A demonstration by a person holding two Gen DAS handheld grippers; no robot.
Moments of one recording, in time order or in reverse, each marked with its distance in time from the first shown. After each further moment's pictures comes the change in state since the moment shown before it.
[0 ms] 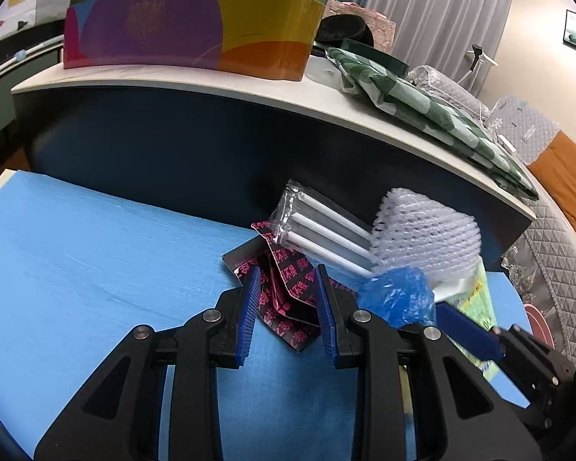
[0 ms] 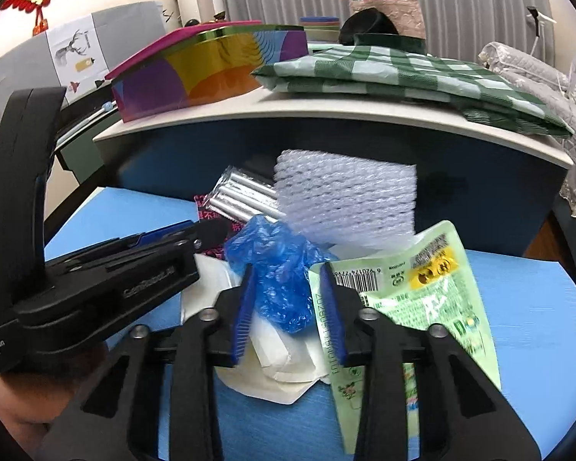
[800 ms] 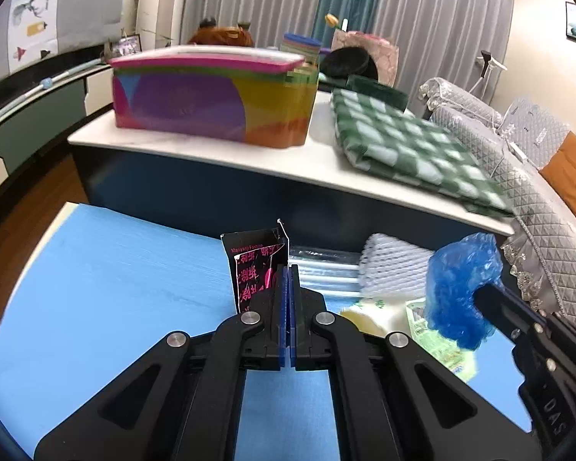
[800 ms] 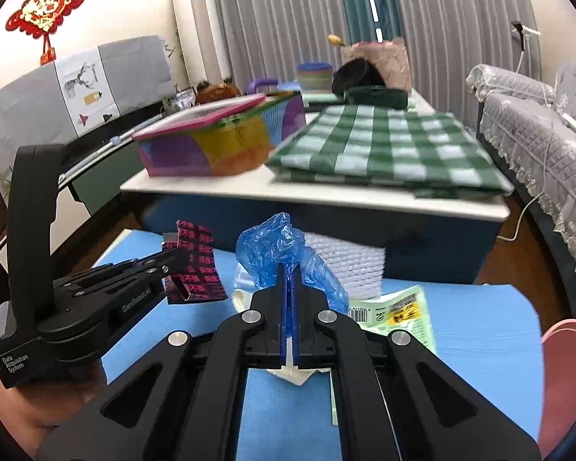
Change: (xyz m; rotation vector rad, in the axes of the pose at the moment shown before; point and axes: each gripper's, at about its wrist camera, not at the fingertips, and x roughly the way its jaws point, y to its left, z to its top) left arm -0.089 -0.011 0.012 0.023 -0.062 0.105; right arm -0.090 0.005 0.027 0.029 -0.125 -0.001
